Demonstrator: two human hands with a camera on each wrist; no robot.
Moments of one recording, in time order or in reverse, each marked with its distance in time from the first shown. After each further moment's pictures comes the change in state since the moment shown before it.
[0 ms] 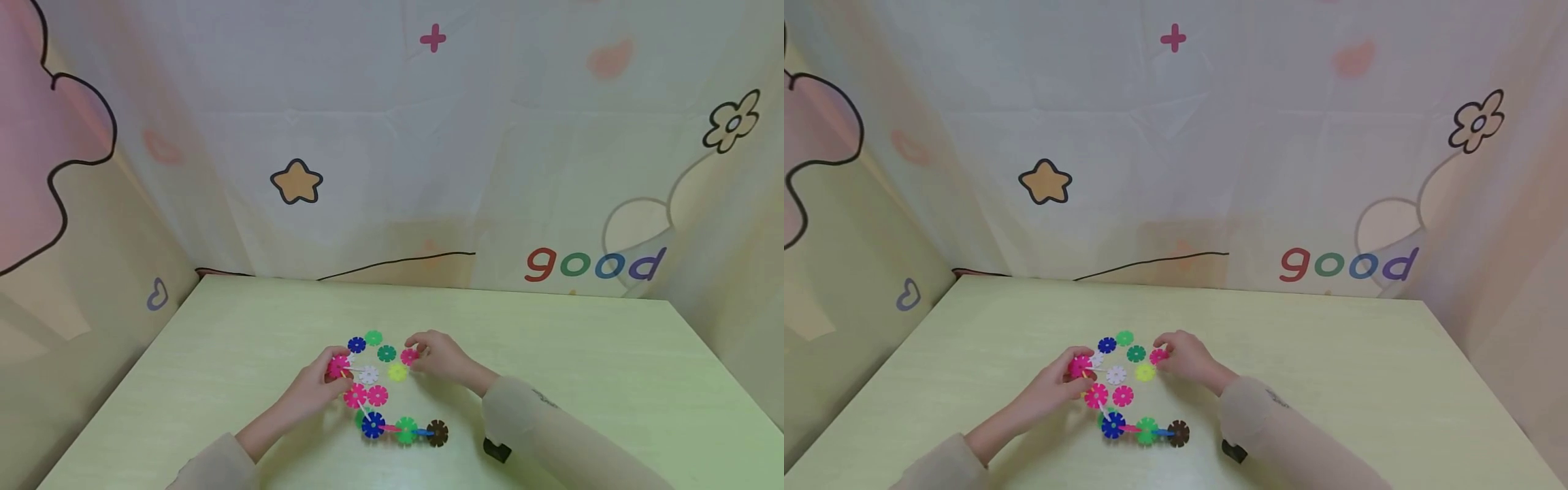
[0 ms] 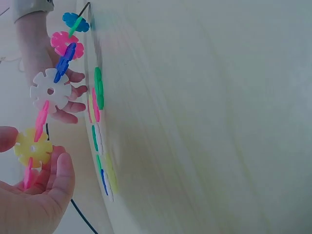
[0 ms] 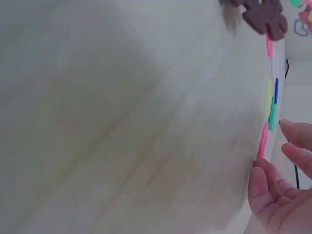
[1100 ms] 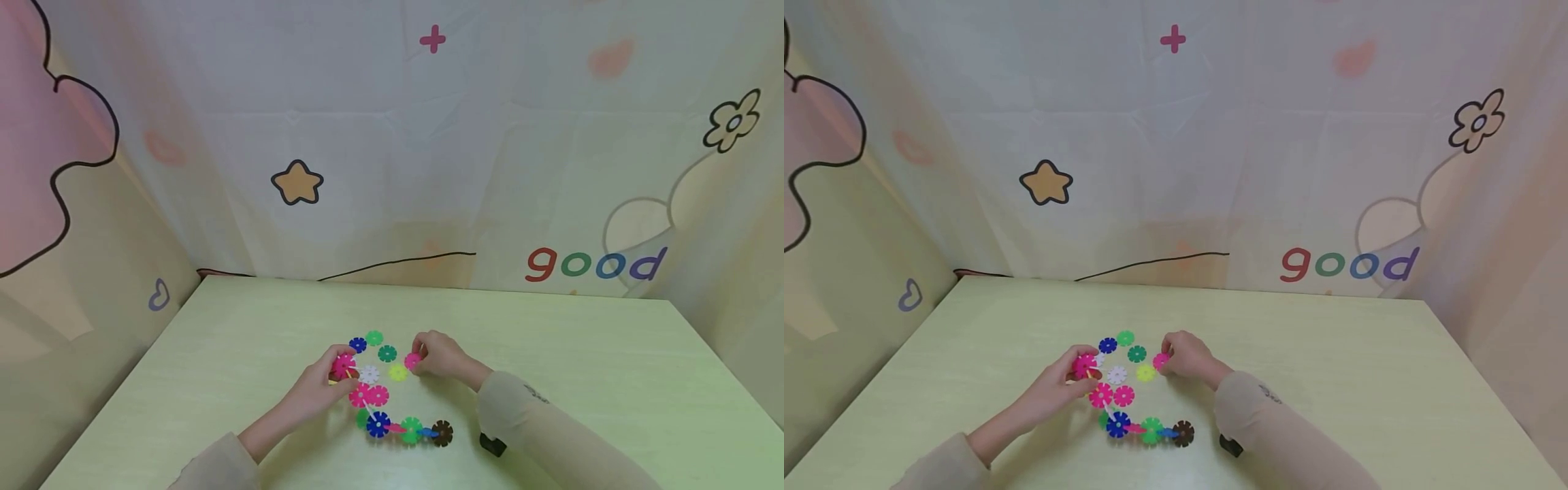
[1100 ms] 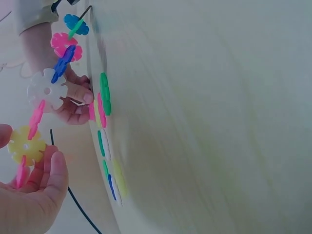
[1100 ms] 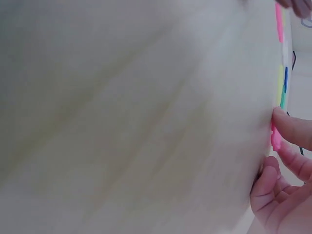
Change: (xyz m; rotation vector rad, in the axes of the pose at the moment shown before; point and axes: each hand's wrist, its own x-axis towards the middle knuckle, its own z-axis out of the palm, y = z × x) left_hand -0.003 0.008 0.001 0.008 -0.002 0.077; right_hand 0.011 0.004 0.004 -0.077 -0.047 0.095
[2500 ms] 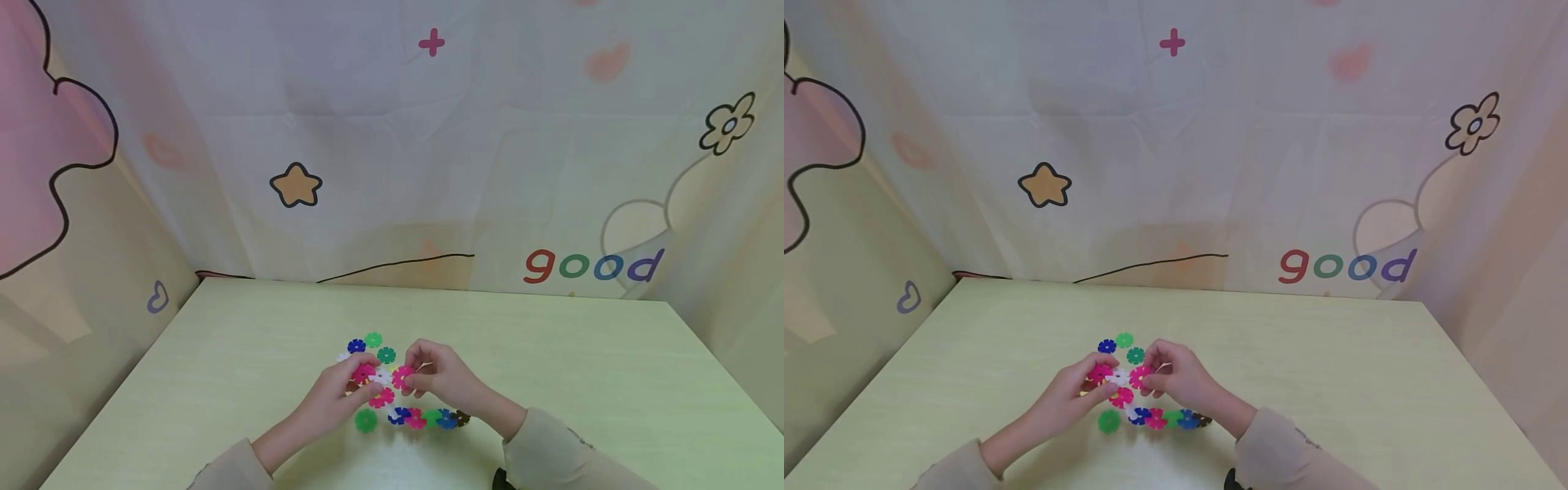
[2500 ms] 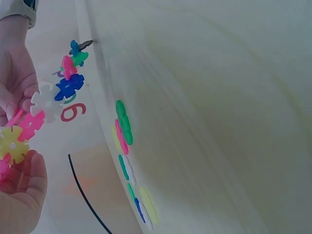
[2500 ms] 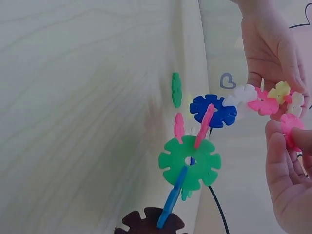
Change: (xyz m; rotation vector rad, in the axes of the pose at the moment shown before) left_hand -0.004 0.012 0.018 0.104 -0.046 0.280; right_hand -0.074 -0.034 -0.018 0.652 -0.072 -0.322
